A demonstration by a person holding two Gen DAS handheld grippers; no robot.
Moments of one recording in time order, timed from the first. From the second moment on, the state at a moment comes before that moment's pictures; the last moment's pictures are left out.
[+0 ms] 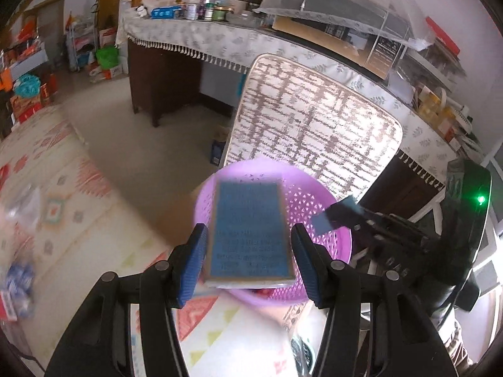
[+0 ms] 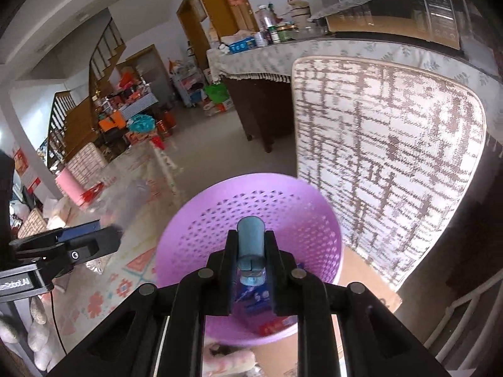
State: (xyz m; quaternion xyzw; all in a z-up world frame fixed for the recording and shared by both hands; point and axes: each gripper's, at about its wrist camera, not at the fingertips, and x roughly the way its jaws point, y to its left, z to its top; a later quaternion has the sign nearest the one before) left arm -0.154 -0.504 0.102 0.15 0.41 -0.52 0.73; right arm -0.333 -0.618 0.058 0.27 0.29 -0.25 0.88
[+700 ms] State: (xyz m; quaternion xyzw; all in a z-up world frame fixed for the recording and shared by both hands) left arm -0.171 -0.351 0.125 0.14 0.37 -0.43 0.81; right arm -0.330 -0.542 0.065 0.29 0.27 -0.16 0.90
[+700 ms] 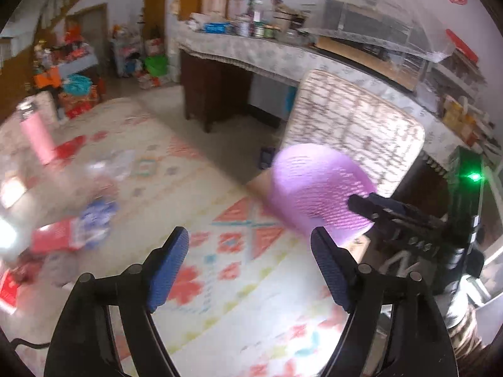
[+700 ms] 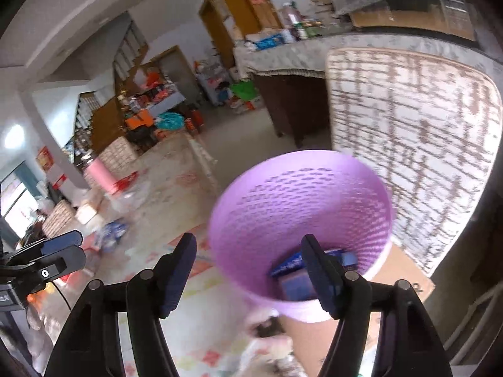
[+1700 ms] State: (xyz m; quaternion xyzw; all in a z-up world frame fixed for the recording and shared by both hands) left arm 0.002 -0.199 0.018 0.06 0.49 -0.22 0.84; right arm -0.265 -0.408 0.059 0.23 0.35 -0.07 0.90
